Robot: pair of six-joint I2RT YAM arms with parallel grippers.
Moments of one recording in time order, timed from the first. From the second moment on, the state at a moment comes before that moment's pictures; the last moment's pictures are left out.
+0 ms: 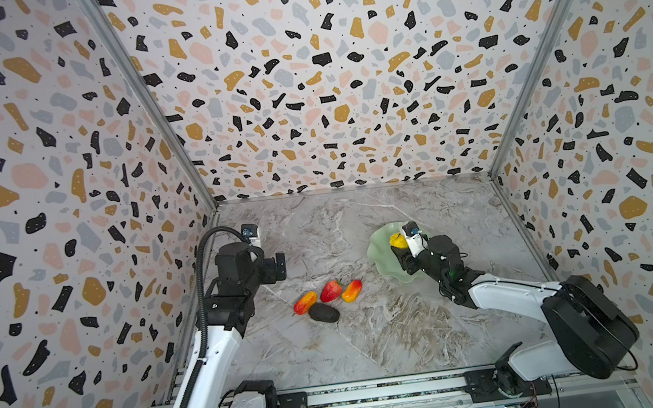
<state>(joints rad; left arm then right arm) -0.11 0.92 0.85 -0.46 -0.04 0.03 0.56 1.44 0.59 0.49 0.07 -0.06</state>
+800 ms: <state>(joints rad) -0.11 0.92 0.84 -0.46 -0.04 0.03 0.50 1.75 0.79 0.44 0.07 0.06</state>
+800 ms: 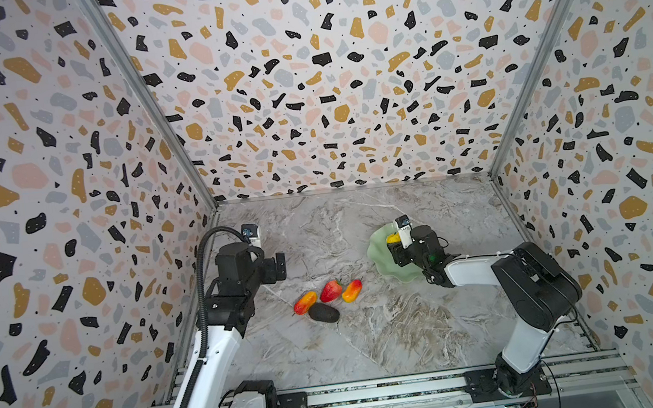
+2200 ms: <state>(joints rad) -0.11 0.92 0.84 -0.46 -0.04 0.03 0.50 1.83 0.84 0.42 0.18 0.09</state>
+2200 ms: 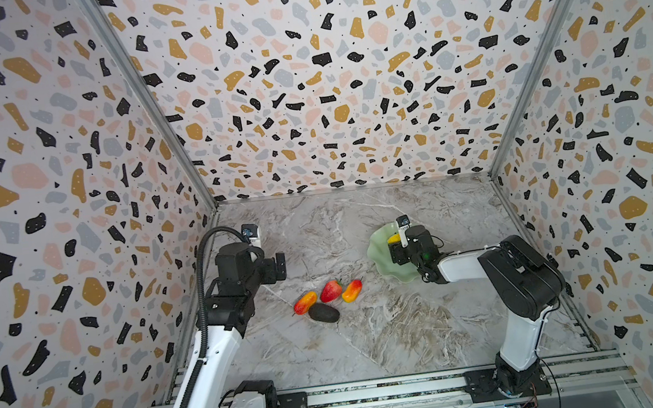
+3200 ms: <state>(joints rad) -0.11 0.92 0.84 -0.46 -0.03 0.03 0.87 1.53 0.96 -0.14 -0.11 -0.65</state>
